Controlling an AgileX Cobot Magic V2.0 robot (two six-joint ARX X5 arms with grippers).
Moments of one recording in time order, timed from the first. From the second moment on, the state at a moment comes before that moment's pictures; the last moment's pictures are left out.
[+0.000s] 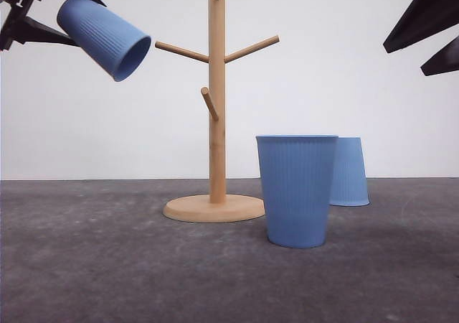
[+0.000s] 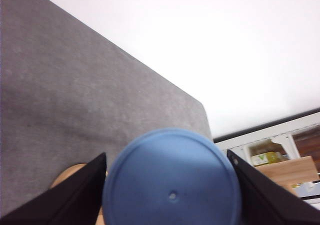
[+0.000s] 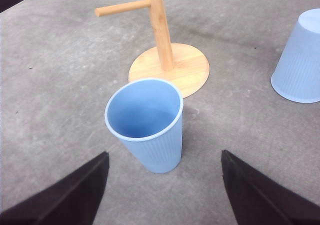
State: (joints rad) left_arx 0.05 1.48 1.29 -0.12 0.74 -0.76; right_arx 0.33 0.64 0.53 -0.32 -0.36 0.06
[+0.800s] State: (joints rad) left_arx -0.11 1.64 1.29 0.04 0.76 -0.86; right_arx 0.33 0.64 0.53 -0.32 -0.36 0.06
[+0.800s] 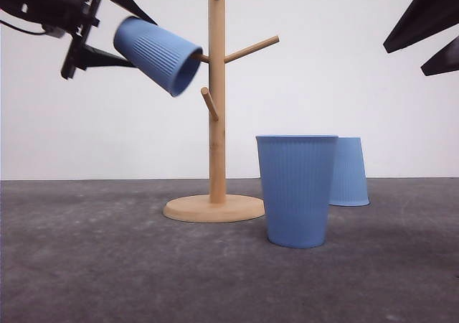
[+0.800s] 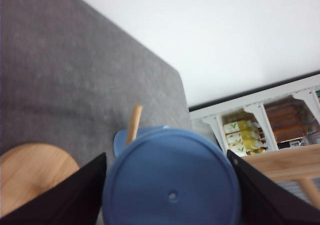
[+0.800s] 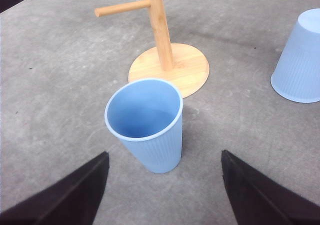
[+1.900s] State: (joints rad) left_arx -0.03 1.62 1.29 -0.02 0.76 -0.72; right_arx 0.33 0.64 0.53 -0.32 -0.36 0.08
